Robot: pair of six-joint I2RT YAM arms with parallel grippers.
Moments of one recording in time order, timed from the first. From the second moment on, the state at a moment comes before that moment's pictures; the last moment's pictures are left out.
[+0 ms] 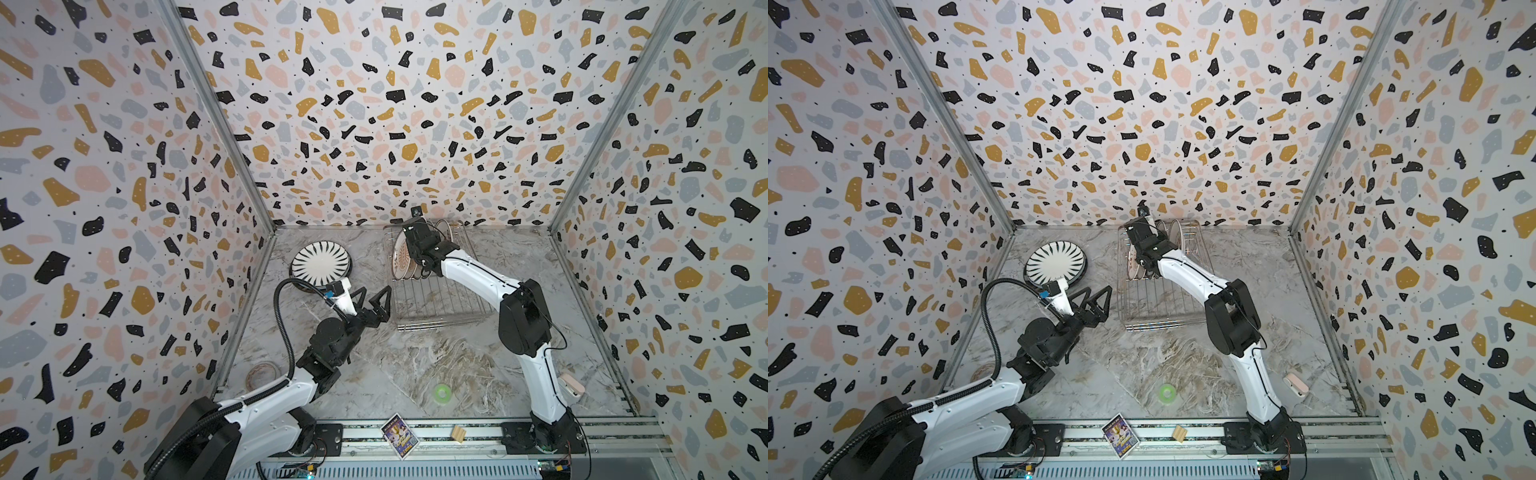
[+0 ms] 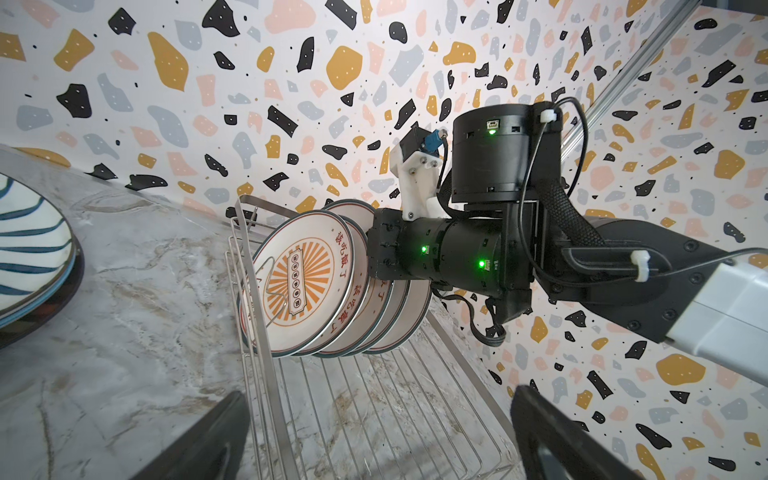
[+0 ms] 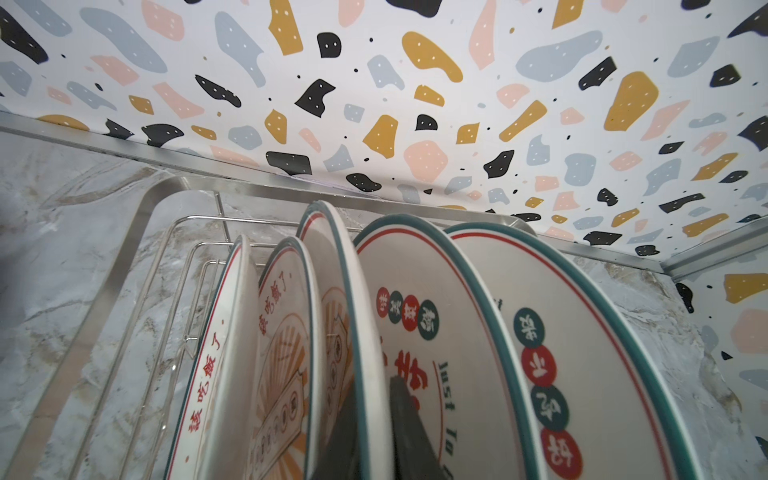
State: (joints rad) left arm -0.62 1.05 0.30 0.81 -0.14 -0.60; right arm 0.70 2.20 1.97 -0.41 0.63 0.14
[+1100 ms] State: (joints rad) left arm -0.62 1.03 0.27 0.82 -0.14 -0.61; right arm 0.76 1.96 1.74 -0.29 0.80 0.00
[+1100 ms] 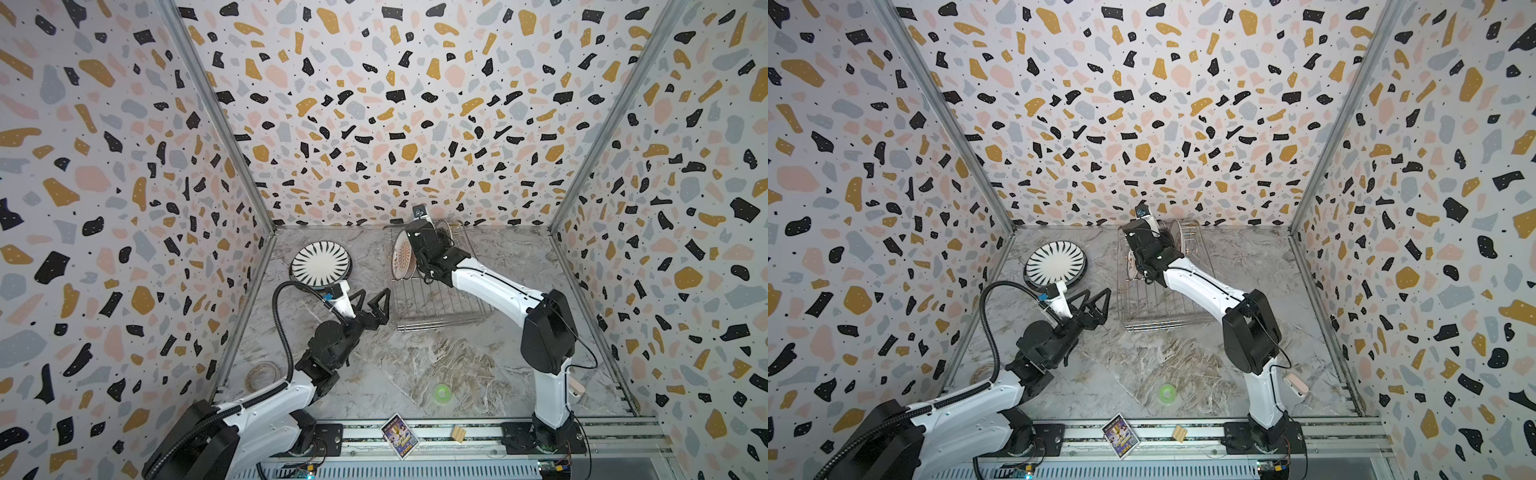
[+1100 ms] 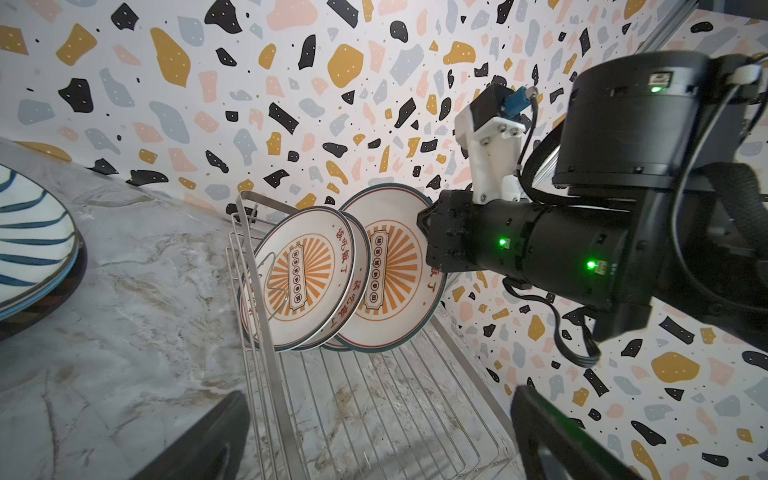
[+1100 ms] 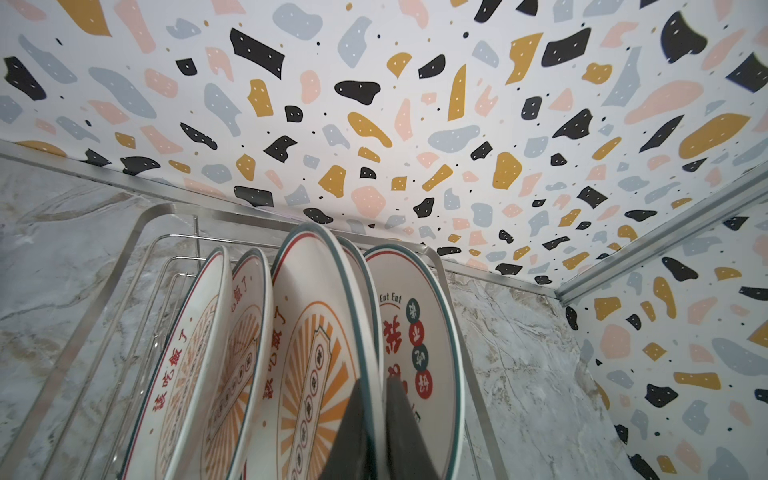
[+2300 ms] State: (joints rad) left arm -0.62 1.16 0.28 0.97 0.09 -0.64; right arm 0.52 1.13 0.93 0.01 0.17 0.22
